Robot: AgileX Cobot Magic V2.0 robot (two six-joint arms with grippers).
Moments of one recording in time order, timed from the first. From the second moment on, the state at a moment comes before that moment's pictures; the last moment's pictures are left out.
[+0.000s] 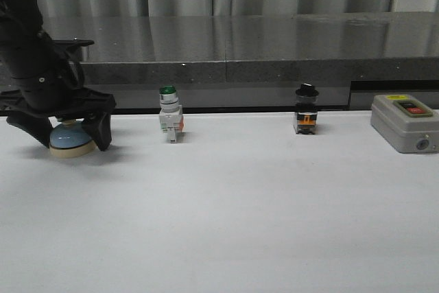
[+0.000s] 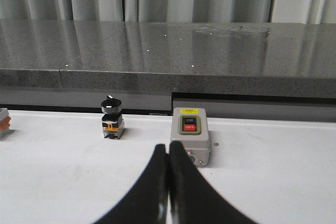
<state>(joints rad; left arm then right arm) -0.19 2.08 -1.43 -0.08 0.60 0.02 0.08 0.06 0.03 -0.03 -0.04 0.05</state>
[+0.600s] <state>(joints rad) -0.19 2.08 -1.43 -0.08 0.64 0.02 0.08 0.06 0.03 -0.03 -0.04 0.05</state>
